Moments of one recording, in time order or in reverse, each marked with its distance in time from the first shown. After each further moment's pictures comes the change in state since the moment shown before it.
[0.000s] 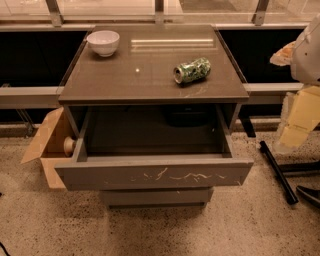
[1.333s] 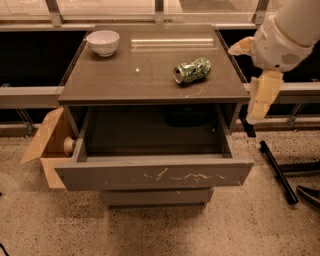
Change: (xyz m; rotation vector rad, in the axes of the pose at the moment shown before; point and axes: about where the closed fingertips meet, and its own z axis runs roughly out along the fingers) arm -0.033 -0.078 0.065 -0.037 -0.148 -0.253
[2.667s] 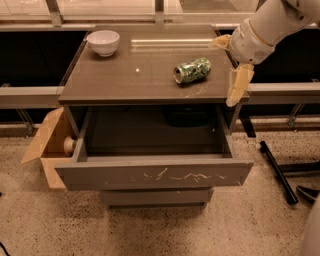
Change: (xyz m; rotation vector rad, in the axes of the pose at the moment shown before) arm -0.004 -0.088 0.069 0.011 -0.162 -0.133
